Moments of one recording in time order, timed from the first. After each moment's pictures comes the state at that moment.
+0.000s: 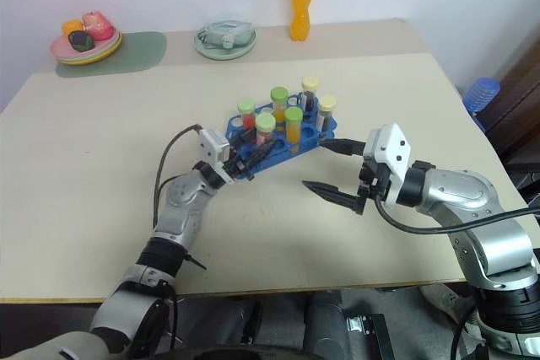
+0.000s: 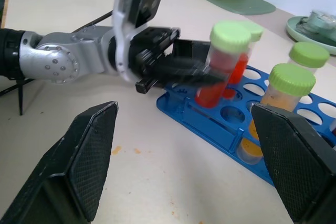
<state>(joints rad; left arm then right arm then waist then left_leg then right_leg) -0.47 0.06 -0.10 0.44 -0.27 -0.36 -0.75 -0.17 -0.78 -0.15 -0.46 0.59 0.46 0.94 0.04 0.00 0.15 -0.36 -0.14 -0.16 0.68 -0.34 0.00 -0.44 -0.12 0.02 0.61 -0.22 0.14</state>
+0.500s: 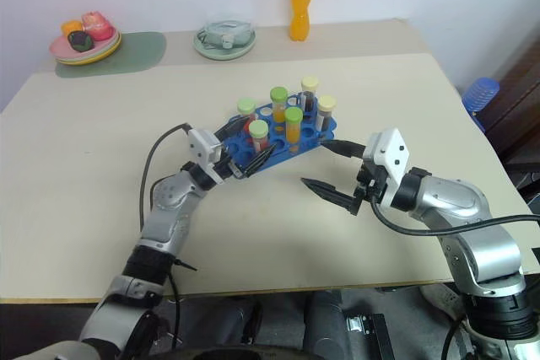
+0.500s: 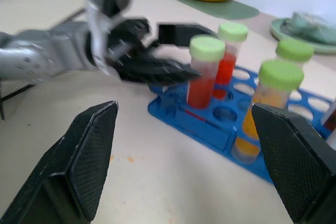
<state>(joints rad) -0.35 0.16 -0.09 0.16 -0.28 -0.20 -0.69 -0.11 -0.70 -0.15 -0.44 0.56 0.40 0.88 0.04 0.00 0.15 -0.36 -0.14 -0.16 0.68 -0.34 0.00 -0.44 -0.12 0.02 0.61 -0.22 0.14</state>
